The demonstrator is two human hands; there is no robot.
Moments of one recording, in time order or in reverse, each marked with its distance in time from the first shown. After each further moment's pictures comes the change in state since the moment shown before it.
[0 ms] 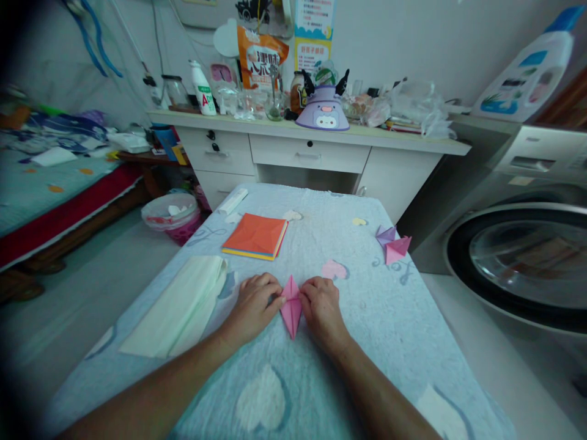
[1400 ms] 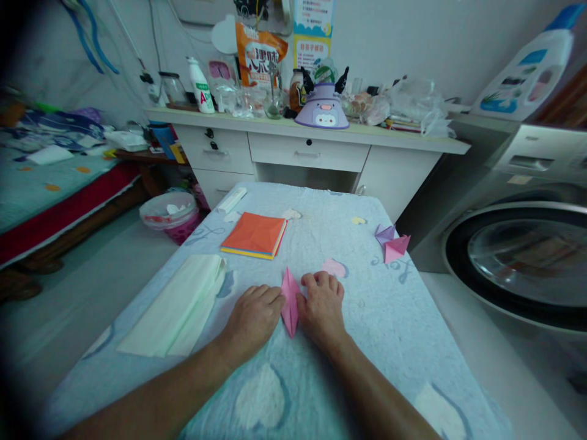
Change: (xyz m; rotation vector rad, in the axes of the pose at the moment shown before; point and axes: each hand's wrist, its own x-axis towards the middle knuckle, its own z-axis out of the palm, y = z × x) left_hand -0.012 0.015 -0.001 0.377 -0.092 0.231; right_hand -0.002 -0.004 0.008 -0.256 0.078 0.125
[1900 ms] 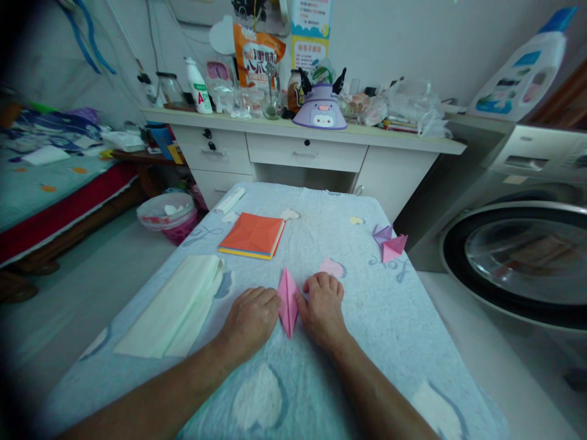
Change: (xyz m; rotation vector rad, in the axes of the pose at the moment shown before) left_hand -0.002 0.001 -0.001 0.016 -0.008 -0.016; right_hand -0.002 0.008 -0.002 0.056 -0.017 -0.033
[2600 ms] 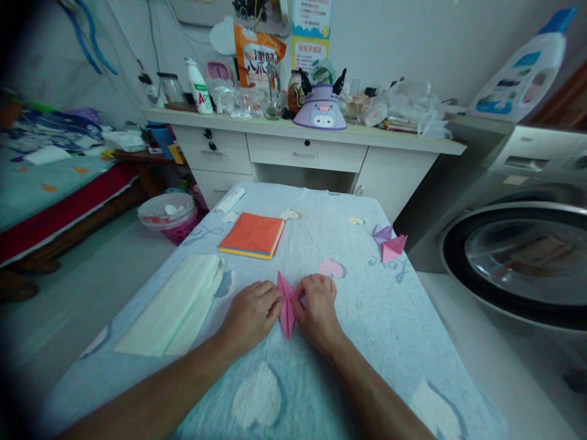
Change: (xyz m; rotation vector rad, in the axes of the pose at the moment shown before) left_hand 0.003 -0.007 0.007 -0.204 0.104 -0.060; right_hand -0.001 -0.008 -0.003 0.260 0.020 -0.082
